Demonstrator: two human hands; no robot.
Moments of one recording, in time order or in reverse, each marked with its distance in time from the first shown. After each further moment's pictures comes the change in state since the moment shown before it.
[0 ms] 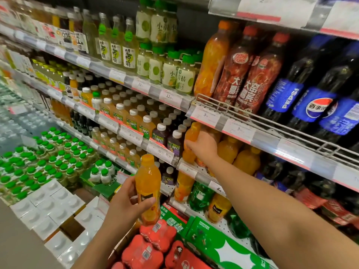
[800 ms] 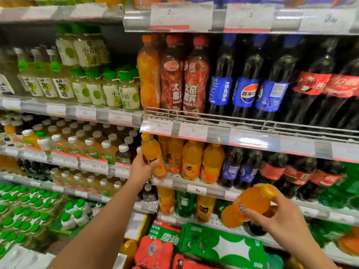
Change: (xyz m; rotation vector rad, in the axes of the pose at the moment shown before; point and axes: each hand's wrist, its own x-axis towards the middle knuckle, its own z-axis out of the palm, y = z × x) left_hand 0.191 0.029 0.111 0.203 -0.168 0.130; right_hand -0.275 0.131 -0.133 0.247 0.269 0.284
